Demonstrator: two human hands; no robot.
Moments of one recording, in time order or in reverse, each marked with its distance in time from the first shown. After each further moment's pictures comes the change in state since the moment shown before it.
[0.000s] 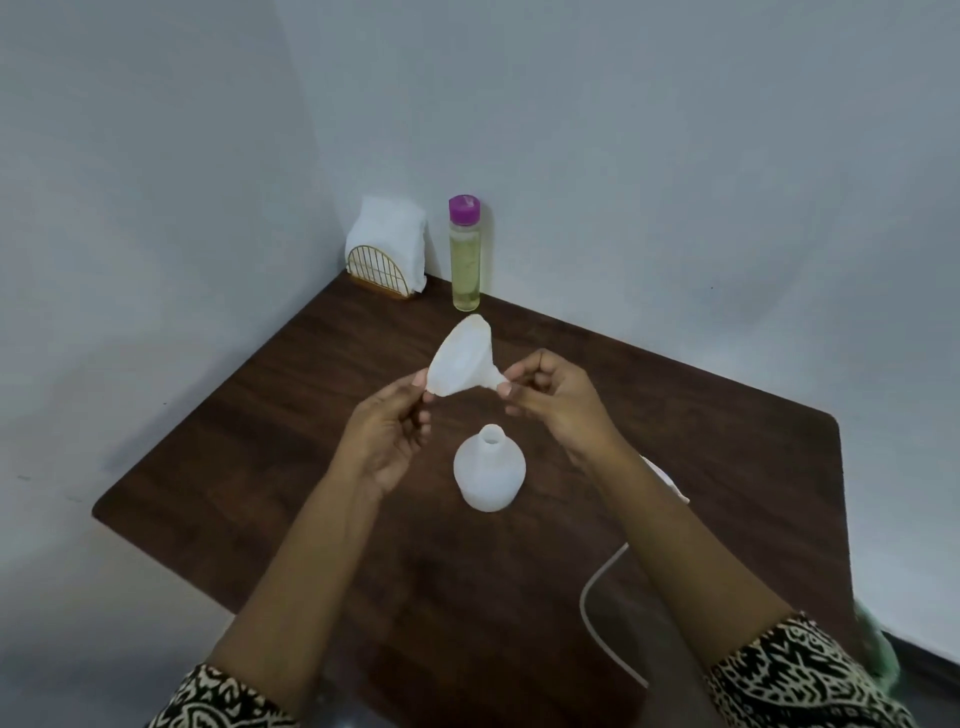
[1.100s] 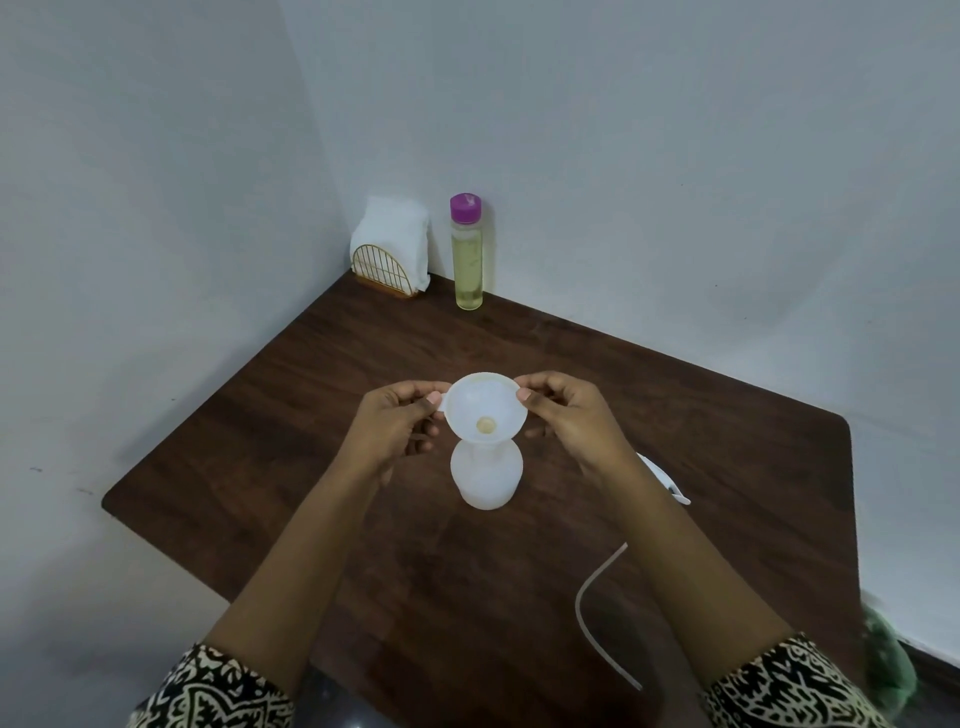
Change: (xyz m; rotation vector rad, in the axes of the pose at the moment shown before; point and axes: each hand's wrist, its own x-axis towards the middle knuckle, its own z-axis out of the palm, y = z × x) left_hand 0.001 -0.005 0.006 0.510 0.032 0.123; right_hand -0.005 0.021 -0.018 -0.052 0.060 0.060
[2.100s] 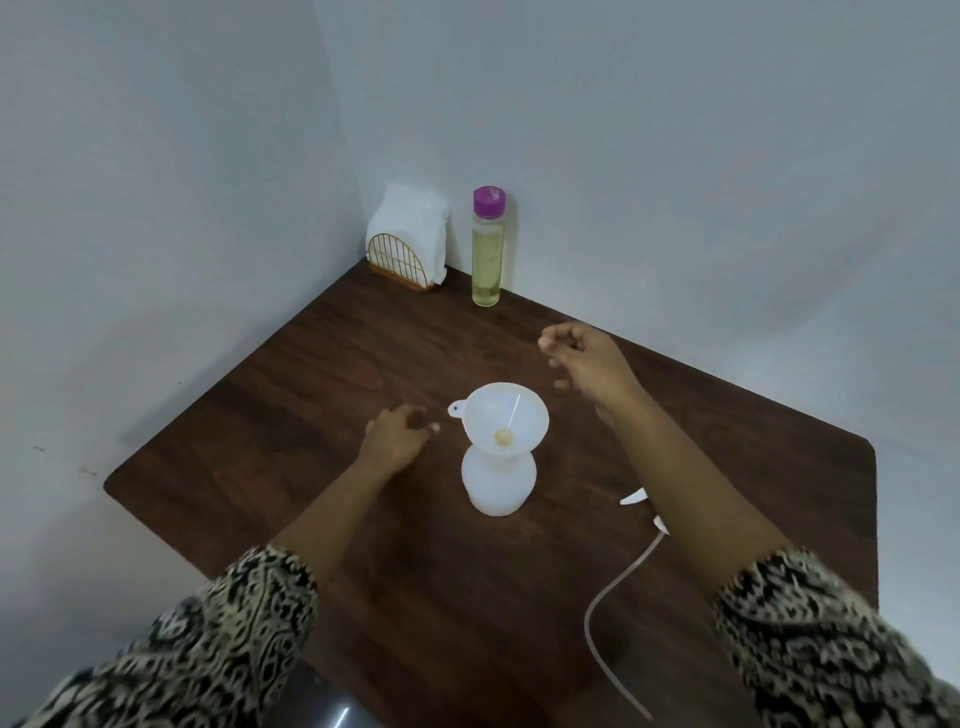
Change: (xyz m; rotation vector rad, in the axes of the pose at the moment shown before) left_hand 0.087 -0.093 -0.023 0.708 0.068 -0.114; right_hand 0.073 -0.019 -0.004 -0.173 0.054 0.060
